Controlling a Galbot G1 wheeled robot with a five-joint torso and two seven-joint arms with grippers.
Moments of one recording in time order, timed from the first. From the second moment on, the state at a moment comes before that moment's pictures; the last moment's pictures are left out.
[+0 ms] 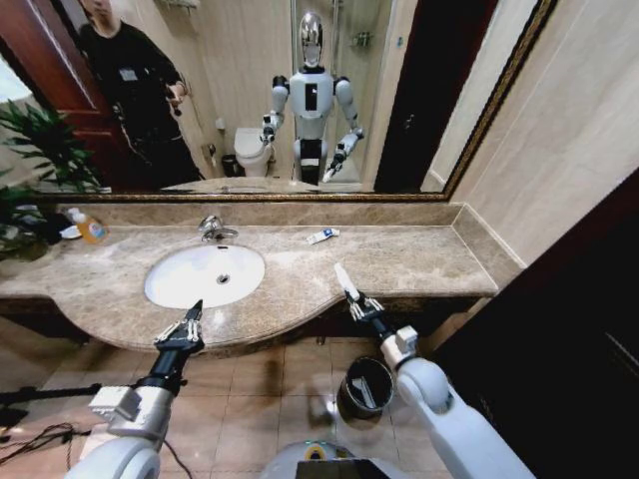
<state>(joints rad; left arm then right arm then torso) 1.83 -1.36 -0.81 -2.47 -0.37 0.17 0.05 -1.44 1.11 0.31 2.03 0.33 -0.04 0.03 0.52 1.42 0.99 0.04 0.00</state>
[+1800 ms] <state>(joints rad) 1.83 -1.36 -0.81 -2.47 -0.37 0.17 0.05 -1.42 1.32 0.38 1.23 0.27 0.20 -0.01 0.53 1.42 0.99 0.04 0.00</state>
